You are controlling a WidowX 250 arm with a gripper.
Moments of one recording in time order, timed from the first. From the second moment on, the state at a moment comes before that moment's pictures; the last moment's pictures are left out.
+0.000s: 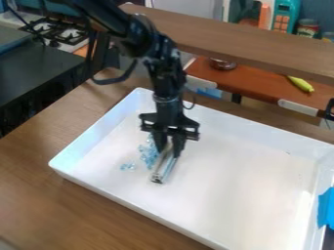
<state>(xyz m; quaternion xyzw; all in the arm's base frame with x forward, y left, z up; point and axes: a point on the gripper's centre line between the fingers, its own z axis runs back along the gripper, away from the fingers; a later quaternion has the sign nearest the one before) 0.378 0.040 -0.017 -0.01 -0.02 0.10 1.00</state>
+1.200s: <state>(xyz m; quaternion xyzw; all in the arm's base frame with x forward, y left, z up) 0.347 0.079 0.023 -0.05 -0.05 0.08 0.99</state>
